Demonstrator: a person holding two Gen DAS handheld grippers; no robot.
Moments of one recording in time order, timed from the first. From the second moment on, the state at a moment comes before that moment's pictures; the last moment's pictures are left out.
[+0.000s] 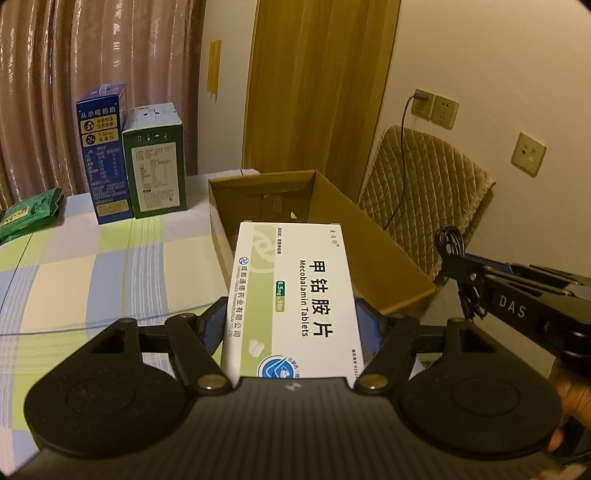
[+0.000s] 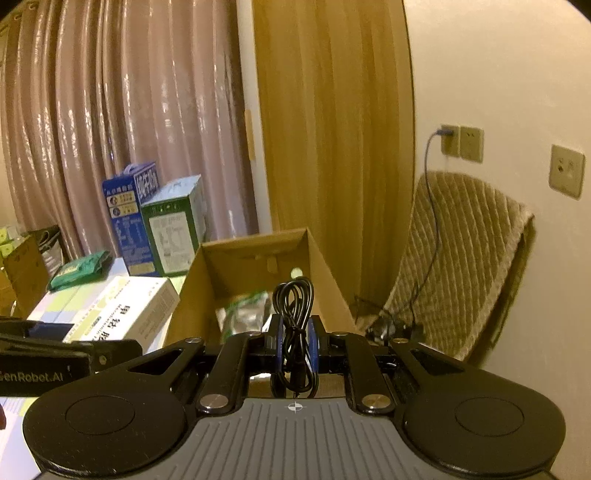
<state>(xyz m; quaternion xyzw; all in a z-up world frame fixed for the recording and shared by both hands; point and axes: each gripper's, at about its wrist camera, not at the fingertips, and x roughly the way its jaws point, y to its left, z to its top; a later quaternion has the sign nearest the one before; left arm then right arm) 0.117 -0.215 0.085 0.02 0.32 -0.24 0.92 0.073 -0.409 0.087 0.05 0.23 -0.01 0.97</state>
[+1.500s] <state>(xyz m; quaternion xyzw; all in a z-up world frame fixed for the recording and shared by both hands) 0.209 -0.231 0.058 0.00 0.33 -0.21 0.92 0.190 -0.432 0.057 0.05 0.27 0.03 0.96</state>
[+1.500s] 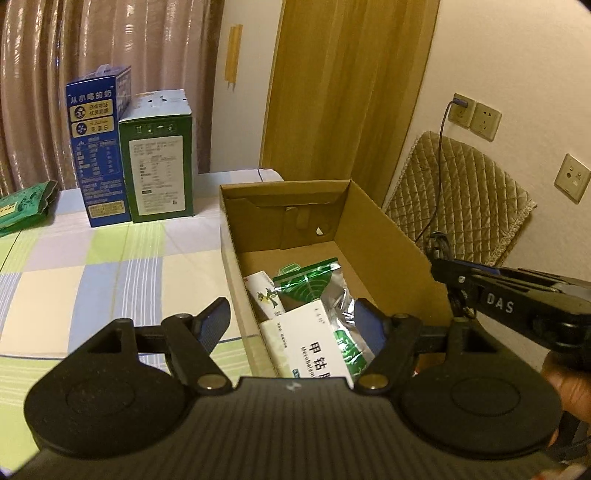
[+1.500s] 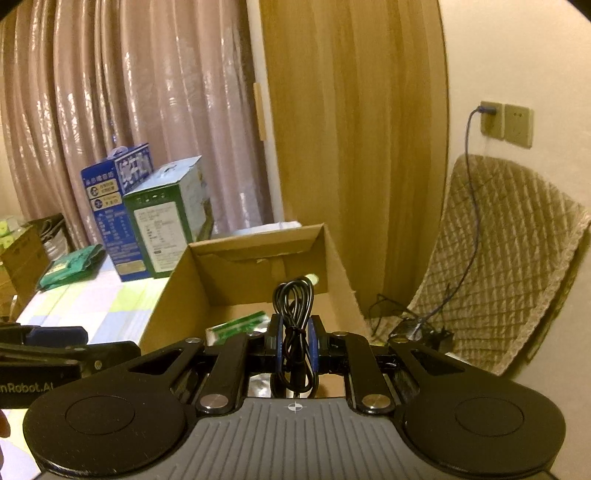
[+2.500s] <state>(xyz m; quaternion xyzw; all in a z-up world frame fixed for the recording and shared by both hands) 0.091 -0.201 0.079 -0.01 0.36 -0.17 0.92 0.059 -0.427 0.093 0.04 0.28 0.00 0.96</state>
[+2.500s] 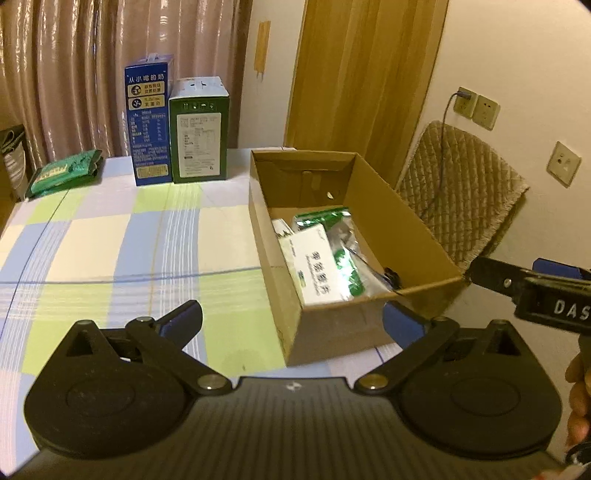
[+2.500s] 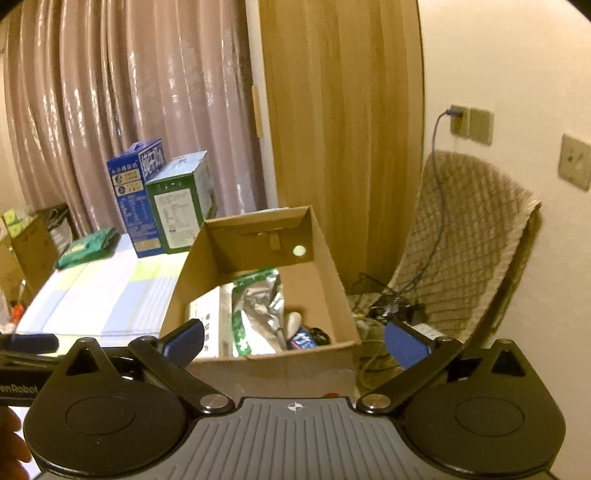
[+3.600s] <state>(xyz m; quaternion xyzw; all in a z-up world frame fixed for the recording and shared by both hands) 0.014 -0.190 0.101 0.00 0.35 -0.15 0.92 -0.033 -0.412 0.109 0.07 0.32 0.00 0.94</state>
